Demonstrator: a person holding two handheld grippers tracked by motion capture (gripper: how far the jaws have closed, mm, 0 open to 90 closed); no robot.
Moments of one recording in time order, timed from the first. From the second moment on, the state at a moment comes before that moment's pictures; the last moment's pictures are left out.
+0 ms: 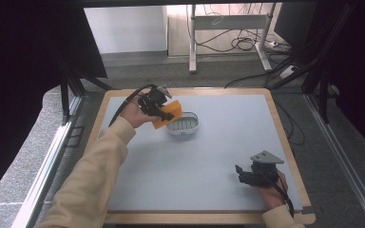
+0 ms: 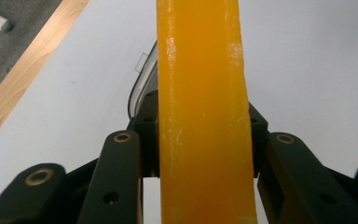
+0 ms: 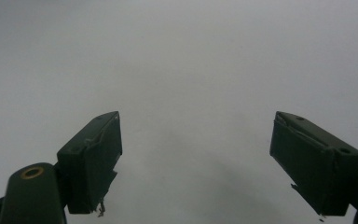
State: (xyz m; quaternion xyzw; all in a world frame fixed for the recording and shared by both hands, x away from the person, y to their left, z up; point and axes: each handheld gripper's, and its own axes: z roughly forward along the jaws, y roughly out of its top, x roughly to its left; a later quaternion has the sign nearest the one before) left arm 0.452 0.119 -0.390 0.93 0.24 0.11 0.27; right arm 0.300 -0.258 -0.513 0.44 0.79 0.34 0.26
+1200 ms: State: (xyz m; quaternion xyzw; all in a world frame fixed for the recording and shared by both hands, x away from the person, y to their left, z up) left arm 0.483 0.088 -0.412 0.95 0.19 0.09 0.25; right arm 0.301 -0.258 -0.513 0.44 0.79 0.34 0.27
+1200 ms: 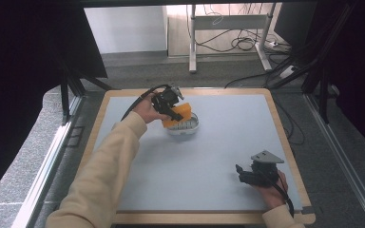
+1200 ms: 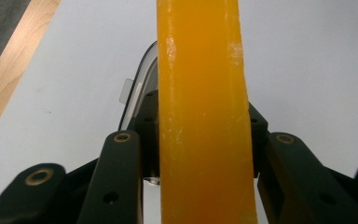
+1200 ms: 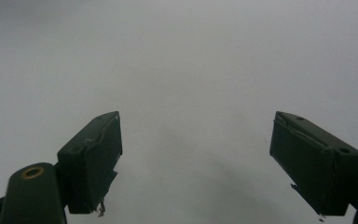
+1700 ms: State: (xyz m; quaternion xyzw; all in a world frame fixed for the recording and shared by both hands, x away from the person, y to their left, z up) left arm 0.501 0.074 -0.427 0.95 0.16 0.07 0.25; right arm 0.301 -0.260 -0.514 0.45 0.78 0.34 0.26
